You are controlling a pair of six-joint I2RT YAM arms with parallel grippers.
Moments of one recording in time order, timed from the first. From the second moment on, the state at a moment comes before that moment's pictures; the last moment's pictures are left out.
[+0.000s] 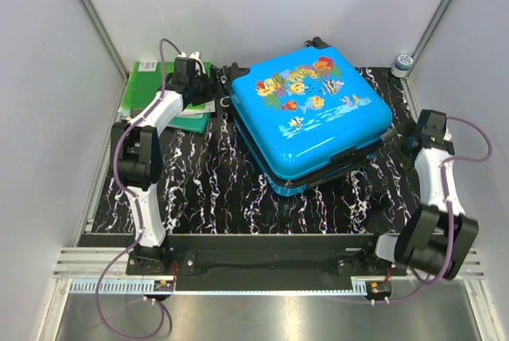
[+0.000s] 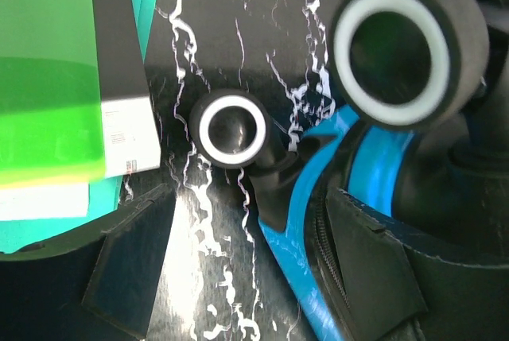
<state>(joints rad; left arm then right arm) -0.16 2.04 1.65 -0.28 0.25 -0.43 -0.35 1.24 0.93 -0.63 -0.04 0.69</state>
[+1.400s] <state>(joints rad) -0.20 2.10 1.82 -0.26 0.27 -1.11 -0.35 1.21 1.03 -0.52 -0.08 0.66</state>
